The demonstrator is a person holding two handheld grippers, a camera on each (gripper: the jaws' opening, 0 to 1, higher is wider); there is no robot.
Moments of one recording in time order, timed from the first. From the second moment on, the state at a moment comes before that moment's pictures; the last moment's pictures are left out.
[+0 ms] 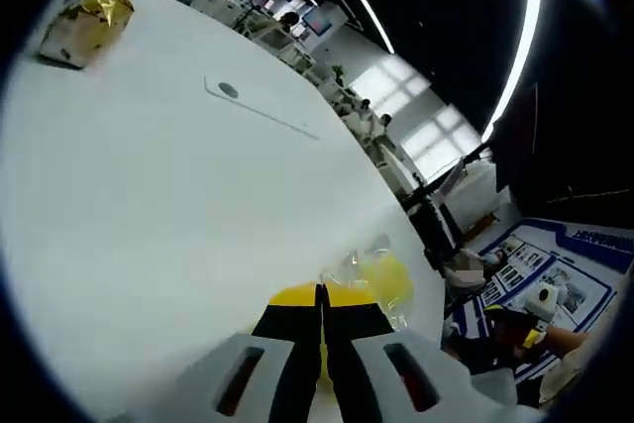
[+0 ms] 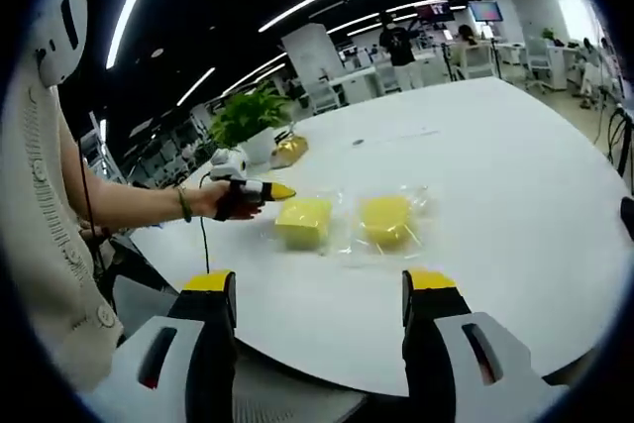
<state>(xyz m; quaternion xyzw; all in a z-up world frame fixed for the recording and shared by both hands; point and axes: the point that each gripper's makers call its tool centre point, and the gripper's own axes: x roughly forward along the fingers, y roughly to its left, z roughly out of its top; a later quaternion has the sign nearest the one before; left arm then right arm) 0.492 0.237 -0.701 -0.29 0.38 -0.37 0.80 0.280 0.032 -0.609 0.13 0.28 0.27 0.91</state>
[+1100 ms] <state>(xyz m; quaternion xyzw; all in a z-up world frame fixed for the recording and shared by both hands) 0.470 0.281 -0.682 -0.15 0.32 -0.34 0.87 0.290 0.062 -0.593 0.13 0.24 0.32 0.91</state>
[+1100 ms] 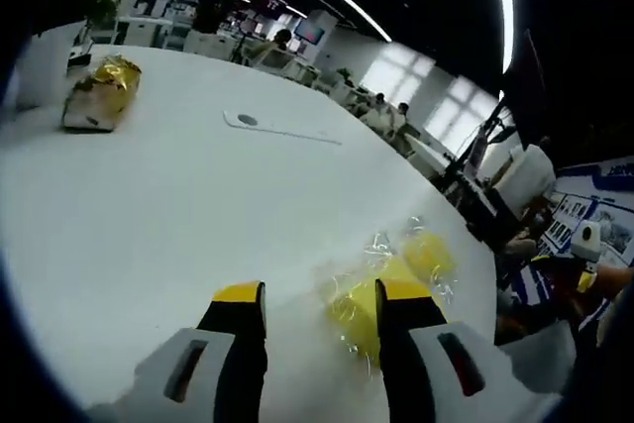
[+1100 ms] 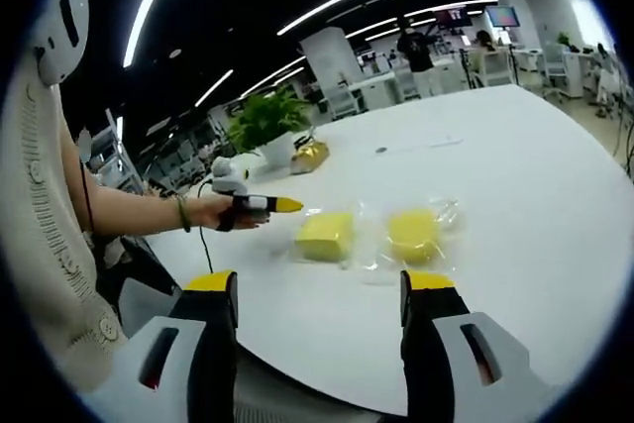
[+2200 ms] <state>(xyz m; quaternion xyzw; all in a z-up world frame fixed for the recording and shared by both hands) 0.299 0.285 -0.573 -0.04 0.15 -0.35 0.92 0.281 0.085 -0.547 0.10 0.13 0.37 0.91</state>
